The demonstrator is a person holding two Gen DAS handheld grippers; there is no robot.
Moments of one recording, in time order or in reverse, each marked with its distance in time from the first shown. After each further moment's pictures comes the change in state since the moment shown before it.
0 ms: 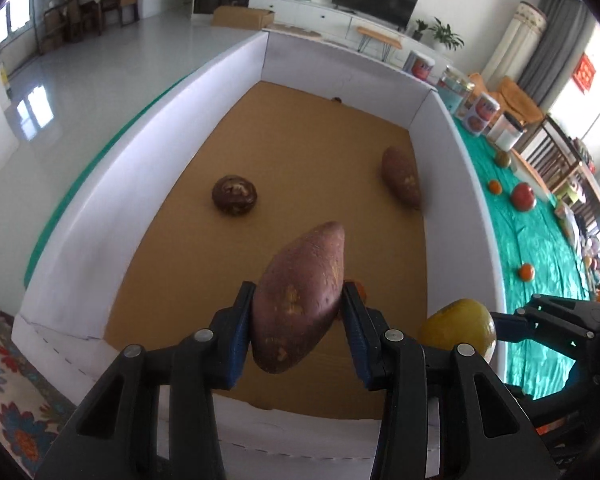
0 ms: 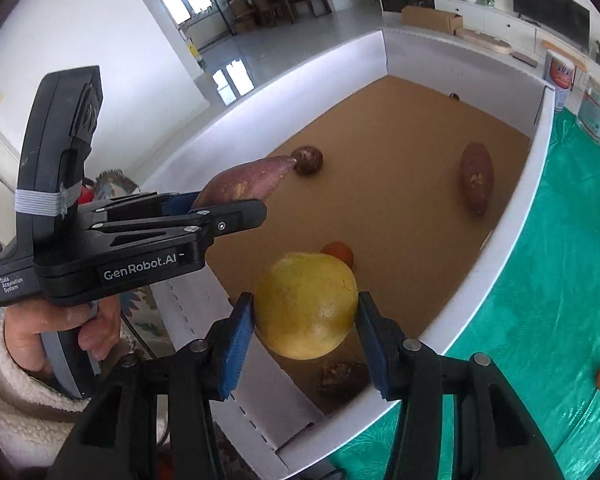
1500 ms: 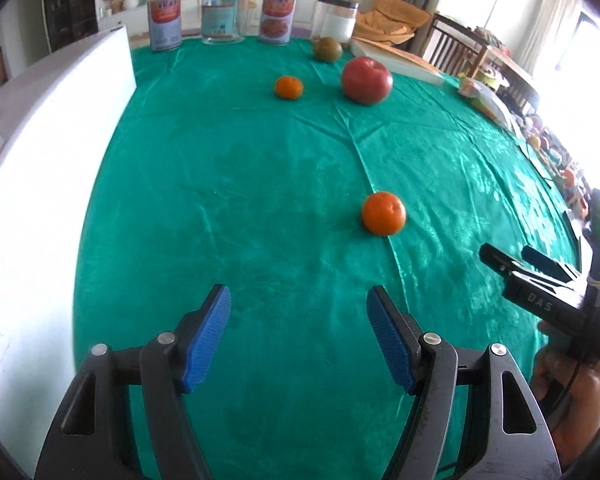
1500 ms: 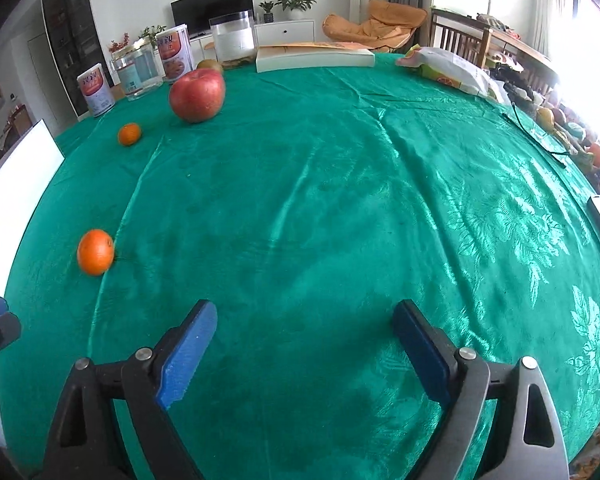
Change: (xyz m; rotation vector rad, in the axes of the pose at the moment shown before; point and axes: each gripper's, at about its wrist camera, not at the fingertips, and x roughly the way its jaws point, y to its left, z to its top) left arm 0.104 -0.296 -0.044 0.388 0.073 -0.204; right arm -0.141 -0.318 -0.248 0.794 -0.282 -0.740
